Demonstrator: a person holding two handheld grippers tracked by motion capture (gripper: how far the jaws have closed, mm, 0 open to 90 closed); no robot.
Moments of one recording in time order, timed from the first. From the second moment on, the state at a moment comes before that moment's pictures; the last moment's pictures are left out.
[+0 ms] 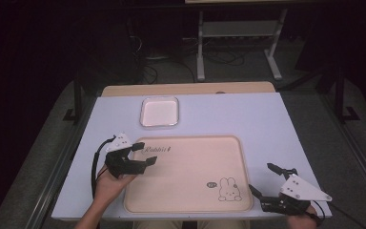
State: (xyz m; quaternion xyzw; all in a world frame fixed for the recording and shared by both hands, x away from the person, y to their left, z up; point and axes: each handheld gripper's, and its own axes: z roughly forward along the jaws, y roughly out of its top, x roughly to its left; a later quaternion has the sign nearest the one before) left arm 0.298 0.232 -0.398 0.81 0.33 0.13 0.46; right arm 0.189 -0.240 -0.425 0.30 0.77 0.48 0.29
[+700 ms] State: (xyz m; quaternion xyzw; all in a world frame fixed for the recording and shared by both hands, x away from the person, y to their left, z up) left arm 0.345 0.232 -0.394 0.81 0.37 0.13 0.43; right arm 0.189 -0.242 -0.425 0.30 0.77 0.49 0.29
